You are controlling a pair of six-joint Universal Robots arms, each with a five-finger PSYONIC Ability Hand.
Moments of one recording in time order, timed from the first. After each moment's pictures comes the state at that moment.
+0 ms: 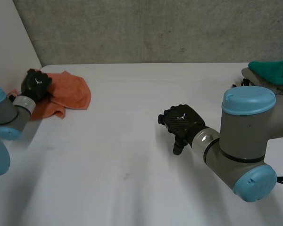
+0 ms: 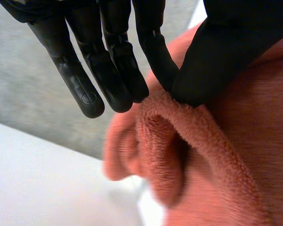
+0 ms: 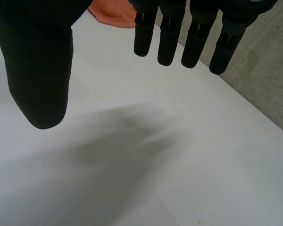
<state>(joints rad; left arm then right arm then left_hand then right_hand) 4.78 -2.97 -0.30 3.37 -1.16 3.96 2.13 -1.06 1.44 0.00 1.43 2.75 1.17 1.19 1.19 1.20 0.99 0.42 0.42 0.40 0.39 0.20</state>
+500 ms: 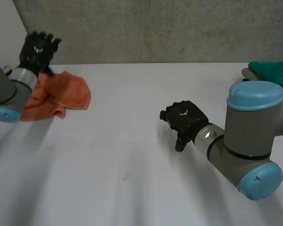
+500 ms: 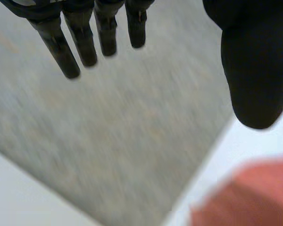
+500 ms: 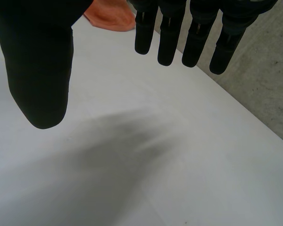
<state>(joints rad) 4.67 -2.48 -0.81 3.50 -1.23 3.69 2.12 -1.09 1.43 0.02 1.43 2.75 0.22 0.26 0.27 0.26 0.09 0.40 0.42 0.39 0.39 0.18</state>
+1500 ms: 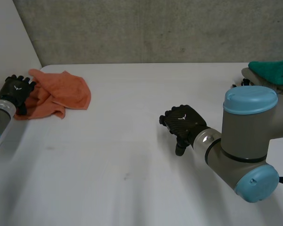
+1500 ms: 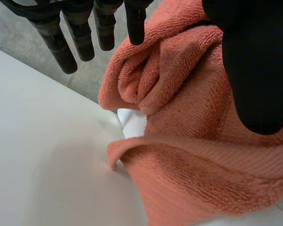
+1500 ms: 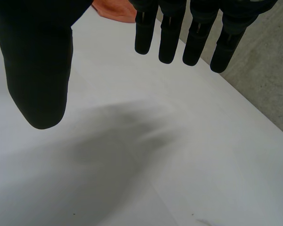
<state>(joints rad) 4.87 -2.73 -0.66 3.29 -1.22 3.92 2.12 -1.07 1.44 0.01 1.43 2.71 0.20 0.21 0.21 0.21 0.05 0.40 0.39 0.38 0.37 0.17</state>
